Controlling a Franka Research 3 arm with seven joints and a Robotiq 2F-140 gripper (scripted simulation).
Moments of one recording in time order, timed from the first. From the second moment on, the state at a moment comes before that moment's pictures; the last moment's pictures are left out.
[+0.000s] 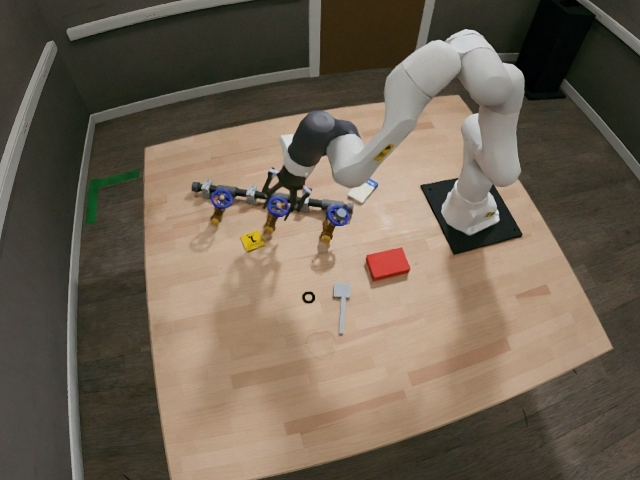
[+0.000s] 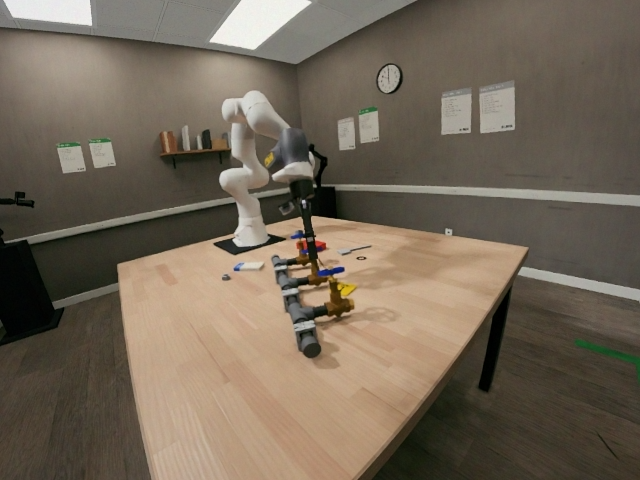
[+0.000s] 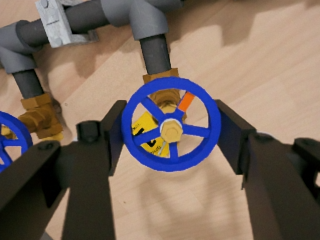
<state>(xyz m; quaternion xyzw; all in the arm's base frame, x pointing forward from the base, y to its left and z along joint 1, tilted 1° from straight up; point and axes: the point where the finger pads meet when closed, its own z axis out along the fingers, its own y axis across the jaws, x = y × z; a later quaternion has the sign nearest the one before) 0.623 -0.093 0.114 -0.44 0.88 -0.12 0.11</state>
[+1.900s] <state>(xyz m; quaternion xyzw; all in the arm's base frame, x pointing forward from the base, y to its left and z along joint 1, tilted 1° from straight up) 0.623 -0.093 0.113 -0.76 0.62 -0.19 0.02</state>
